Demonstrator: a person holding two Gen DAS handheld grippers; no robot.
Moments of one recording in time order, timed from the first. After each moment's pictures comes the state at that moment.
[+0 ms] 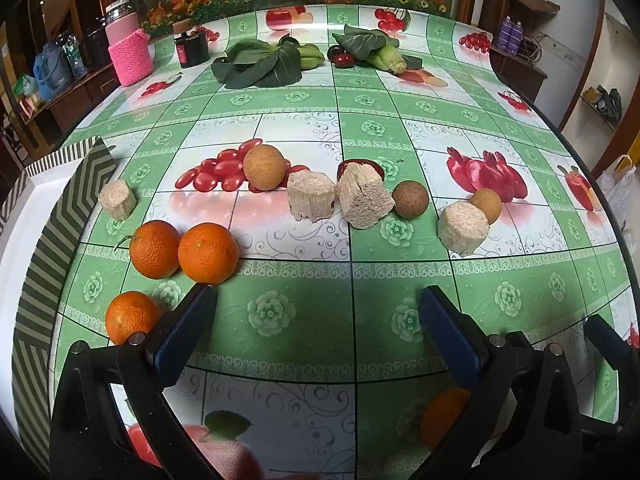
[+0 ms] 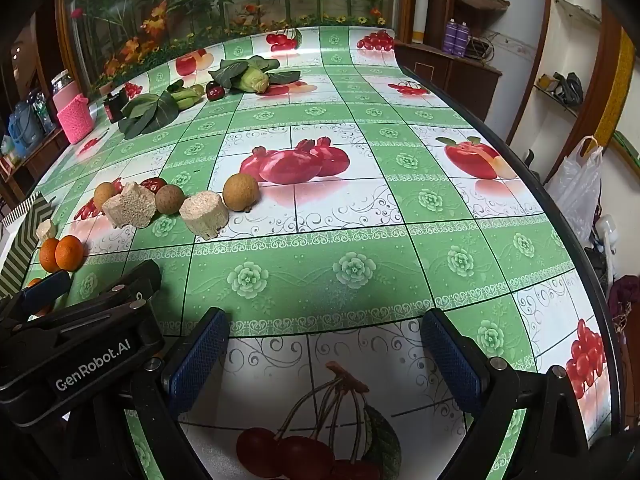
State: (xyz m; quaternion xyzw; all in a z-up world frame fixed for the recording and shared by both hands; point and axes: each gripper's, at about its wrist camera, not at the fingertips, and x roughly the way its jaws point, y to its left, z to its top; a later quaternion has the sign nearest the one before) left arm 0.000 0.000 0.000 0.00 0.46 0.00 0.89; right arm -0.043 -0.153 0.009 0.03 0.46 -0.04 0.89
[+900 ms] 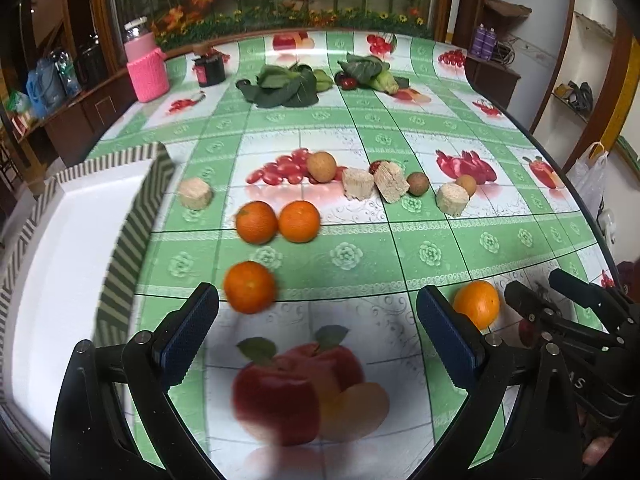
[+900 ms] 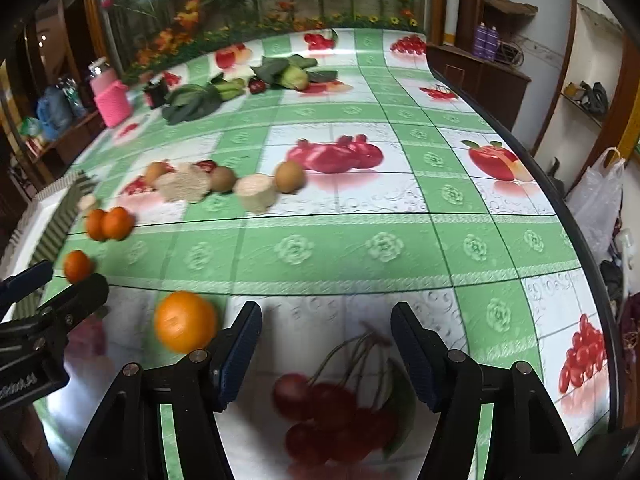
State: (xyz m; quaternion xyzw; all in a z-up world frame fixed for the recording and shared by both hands) left arm -0.060 0.054 0.042 0.01 0.43 -0.04 0.90; right arm -0.071 -0.140 0.026 0.03 0.46 0.02 0.89
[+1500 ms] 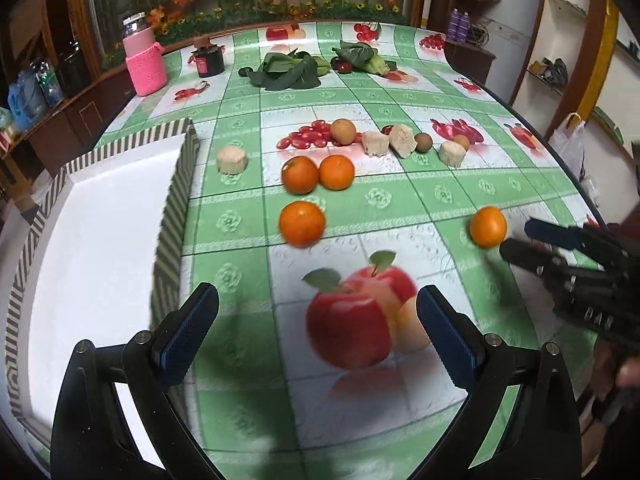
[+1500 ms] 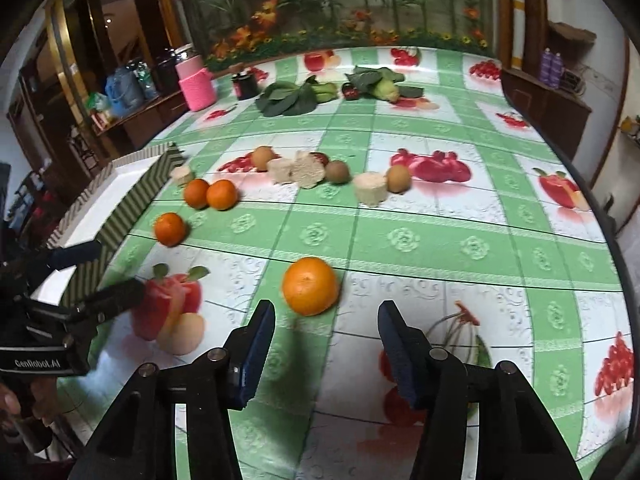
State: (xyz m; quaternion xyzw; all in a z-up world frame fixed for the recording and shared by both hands) left arm -0.098 0.104 0.038 0.04 0.44 -0.09 0.89; right arm -0.097 -0.103 0.037 0.02 0.44 0.15 0.88
